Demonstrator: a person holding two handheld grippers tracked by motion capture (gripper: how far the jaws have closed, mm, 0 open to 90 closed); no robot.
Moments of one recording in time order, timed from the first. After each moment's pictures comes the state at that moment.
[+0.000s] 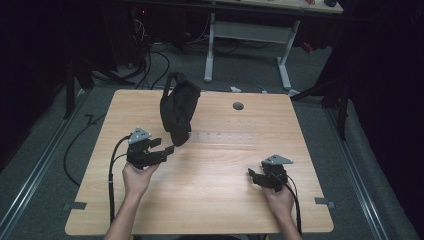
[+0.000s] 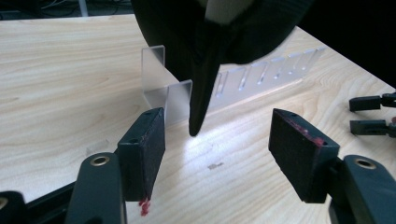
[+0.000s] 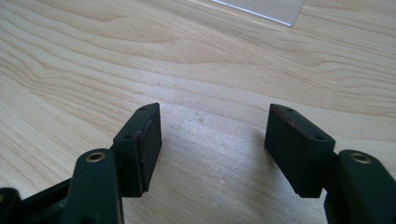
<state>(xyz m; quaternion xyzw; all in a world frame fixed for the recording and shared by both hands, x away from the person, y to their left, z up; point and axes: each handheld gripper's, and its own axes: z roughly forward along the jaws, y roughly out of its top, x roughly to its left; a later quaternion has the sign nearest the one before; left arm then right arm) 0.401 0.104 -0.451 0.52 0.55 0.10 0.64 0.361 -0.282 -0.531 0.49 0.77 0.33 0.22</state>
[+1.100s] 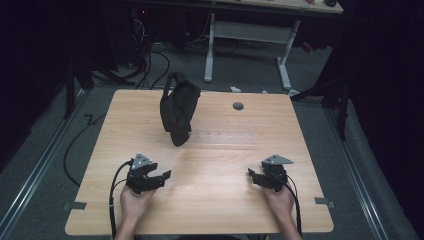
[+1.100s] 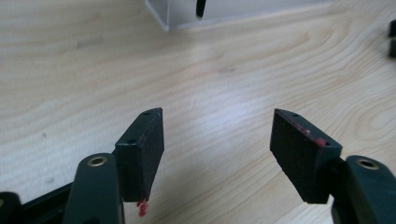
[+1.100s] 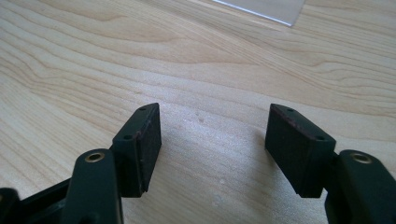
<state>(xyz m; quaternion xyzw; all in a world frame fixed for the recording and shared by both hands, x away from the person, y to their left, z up) 0.364 0.109 -0.523 0.55 0.59 0.13 0.58 0.361 -0.281 -0.531 0.50 0.77 0.33 0.22</state>
